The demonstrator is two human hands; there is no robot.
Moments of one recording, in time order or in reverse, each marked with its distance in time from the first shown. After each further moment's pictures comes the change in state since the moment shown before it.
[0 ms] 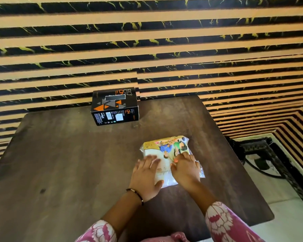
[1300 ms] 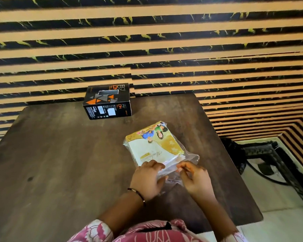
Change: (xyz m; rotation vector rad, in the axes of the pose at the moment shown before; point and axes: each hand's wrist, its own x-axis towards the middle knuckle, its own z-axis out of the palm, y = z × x) left_hand 0.000 0.060 0.020 -0.062 0.015 -0.001; right_hand -0.042 0.090 -0.008 0.512 0.301 -0.355
